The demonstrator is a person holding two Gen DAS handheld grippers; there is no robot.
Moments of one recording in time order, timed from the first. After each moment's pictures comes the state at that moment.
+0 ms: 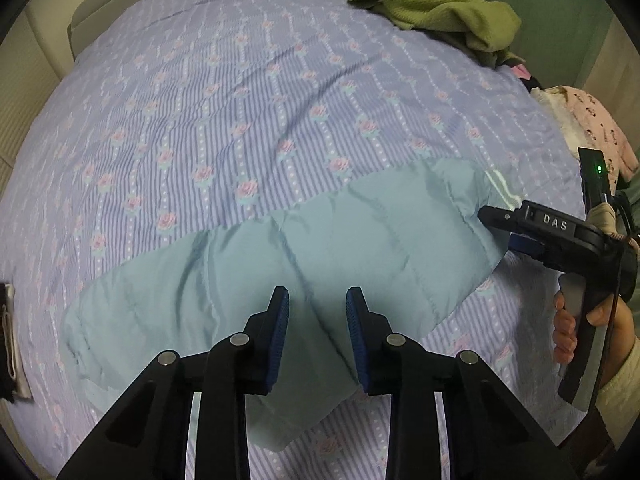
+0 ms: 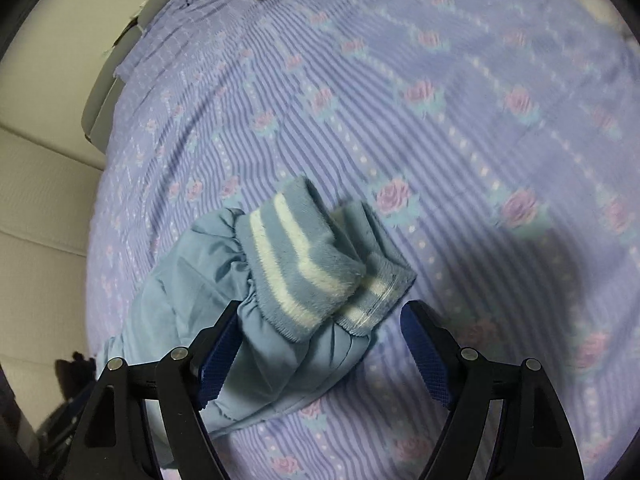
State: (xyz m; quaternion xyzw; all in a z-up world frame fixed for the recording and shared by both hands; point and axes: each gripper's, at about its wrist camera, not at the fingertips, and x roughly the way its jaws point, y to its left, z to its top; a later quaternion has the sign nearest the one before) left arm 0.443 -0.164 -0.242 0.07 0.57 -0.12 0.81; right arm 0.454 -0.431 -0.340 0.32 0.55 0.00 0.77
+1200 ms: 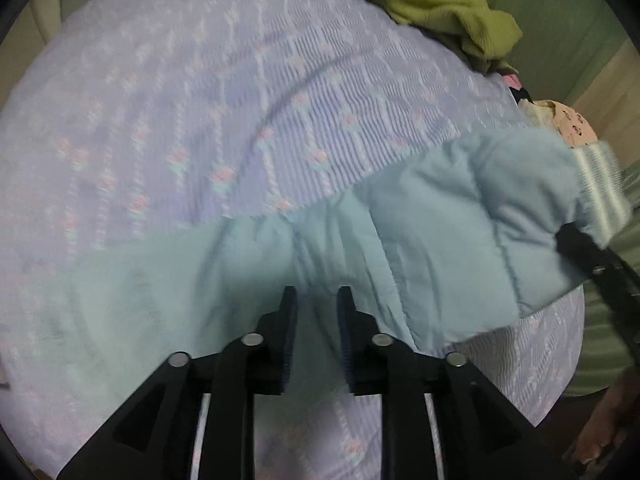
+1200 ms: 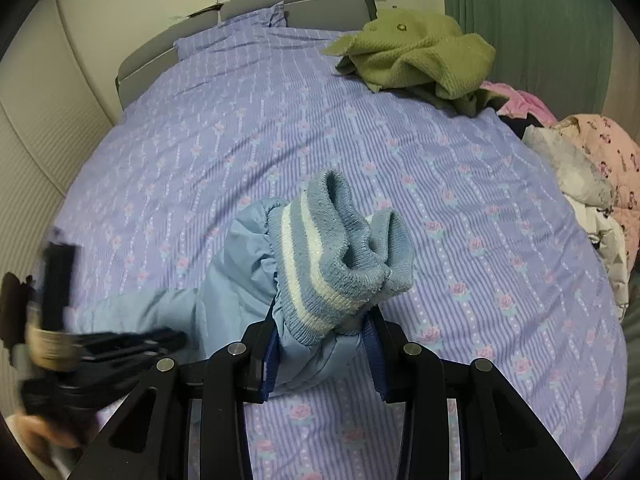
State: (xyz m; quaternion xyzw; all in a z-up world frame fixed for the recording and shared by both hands) left arm 0.456 -0.164 -0.222 0.01 0.60 -0.14 0.79; right arm 0.402 -0.345 -0.174 0.09 0.47 -0.03 0.88
